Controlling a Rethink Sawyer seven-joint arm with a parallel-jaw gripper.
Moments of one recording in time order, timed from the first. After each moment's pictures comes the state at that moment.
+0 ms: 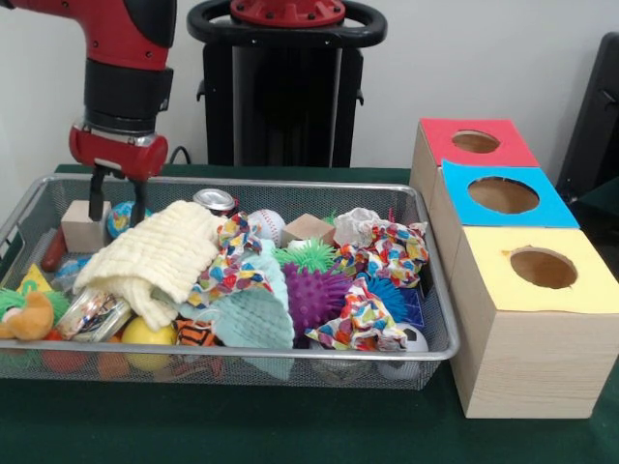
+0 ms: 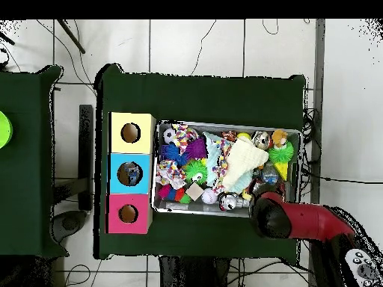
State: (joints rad) arm -0.72 -0.64 0.12 1.79 -0.68 0.14 2.09
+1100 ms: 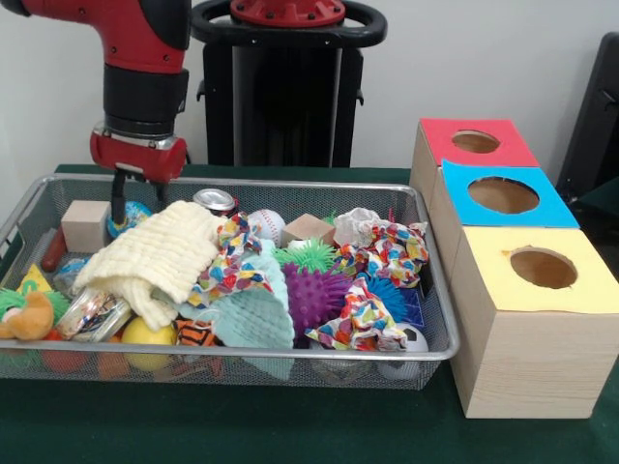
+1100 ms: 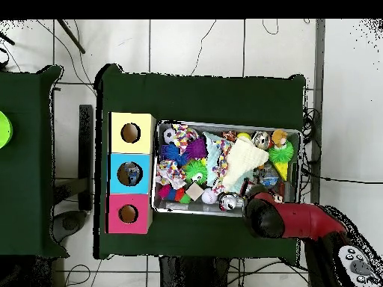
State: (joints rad) arm -0.71 -0.61 0.14 1.81 -0.68 0.15 2.09
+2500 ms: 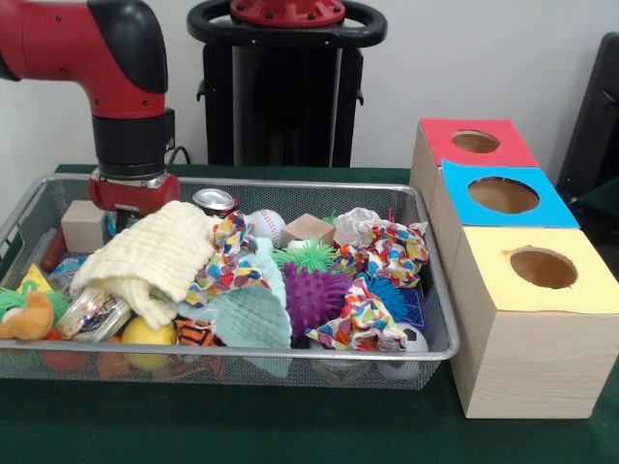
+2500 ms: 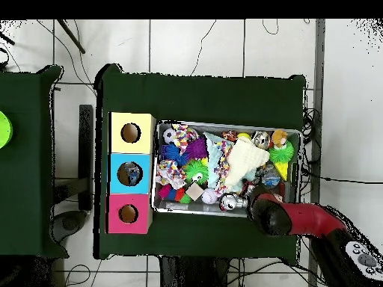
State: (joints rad) arm -0.90 -0.47 0.30 1.77 -0.78 0.15 2.09
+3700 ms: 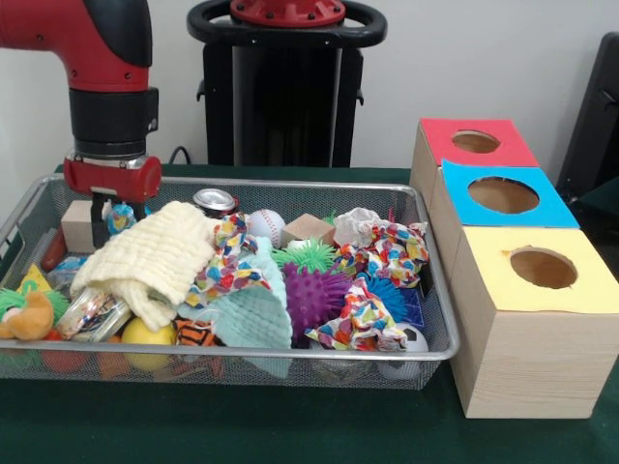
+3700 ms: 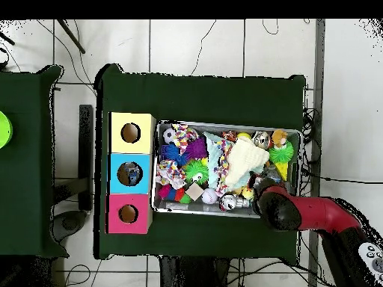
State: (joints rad) arm -0.92 -0.57 0.37 1.77 -0.78 0.23 2.09
